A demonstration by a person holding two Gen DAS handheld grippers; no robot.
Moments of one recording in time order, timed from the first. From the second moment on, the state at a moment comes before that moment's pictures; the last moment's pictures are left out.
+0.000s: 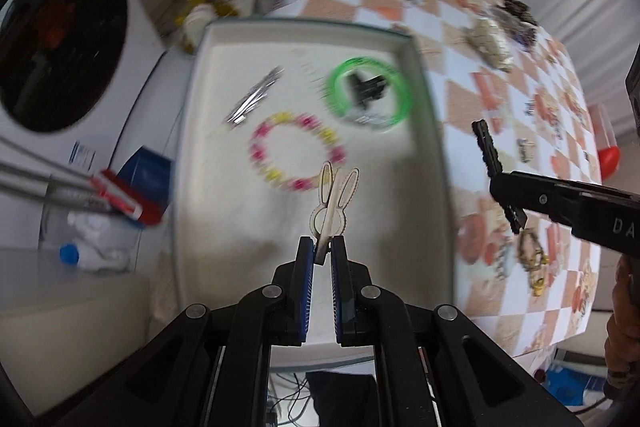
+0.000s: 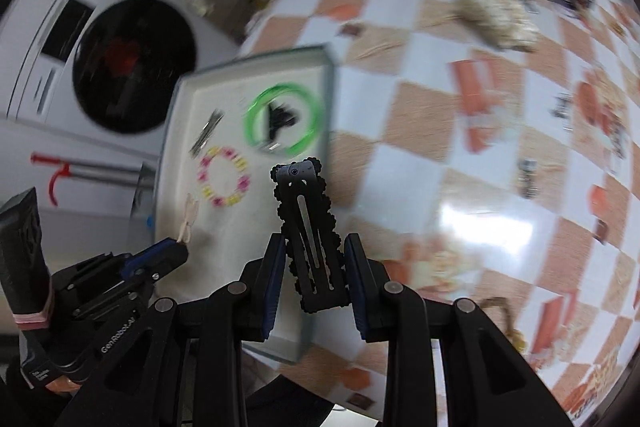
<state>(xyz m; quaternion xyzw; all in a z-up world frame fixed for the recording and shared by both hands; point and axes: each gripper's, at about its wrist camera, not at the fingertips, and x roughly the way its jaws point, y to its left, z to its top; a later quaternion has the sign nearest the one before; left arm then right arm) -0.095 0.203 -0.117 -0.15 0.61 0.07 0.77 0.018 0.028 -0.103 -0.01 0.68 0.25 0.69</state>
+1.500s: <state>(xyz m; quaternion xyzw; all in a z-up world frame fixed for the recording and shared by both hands) -0.116 0.191 -0.147 -0.07 0.67 0.10 0.73 -0.009 0.070 -0.131 -0.02 0.71 0.28 0.65</state>
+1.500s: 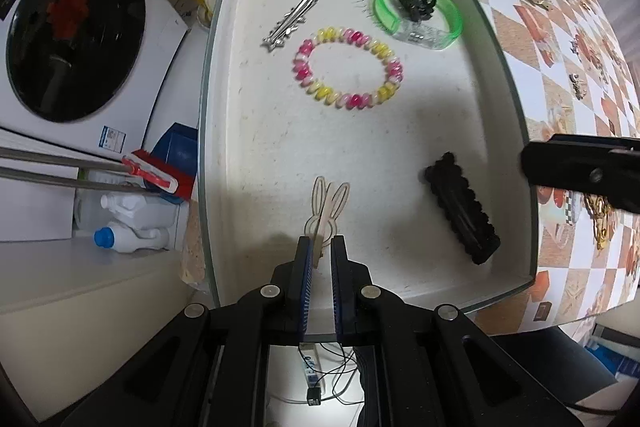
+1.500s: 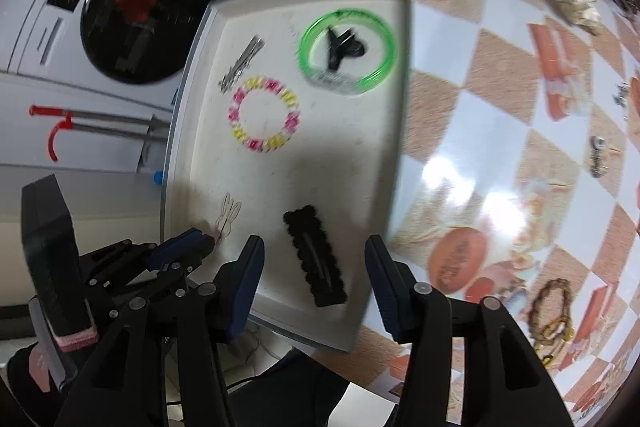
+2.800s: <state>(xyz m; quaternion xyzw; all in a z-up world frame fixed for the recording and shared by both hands) 0.004 -0.029 -0.061 0.18 0.60 -0.14 0.76 -0.048 -0.199 -0.064 0.14 0.62 -0.02 0.77</state>
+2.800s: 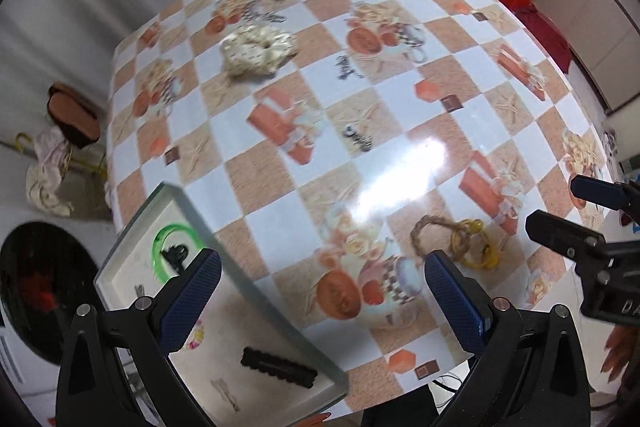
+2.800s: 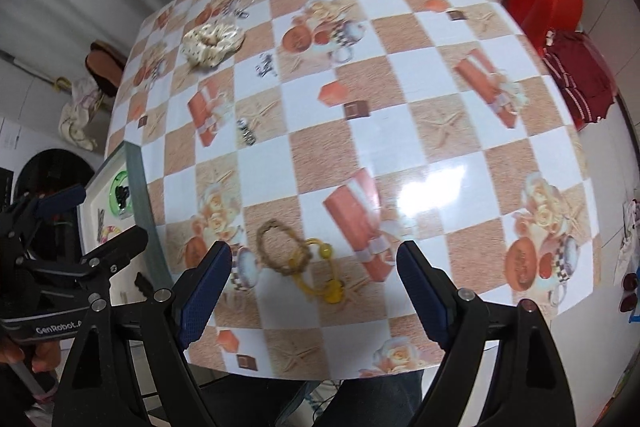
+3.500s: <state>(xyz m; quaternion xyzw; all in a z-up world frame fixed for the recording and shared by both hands) 0.015 -0.038 -0.094 0.18 0.64 -0.13 0.74 -0.062 -0.223 -0.096 0.14 0.68 -0.04 0.72</state>
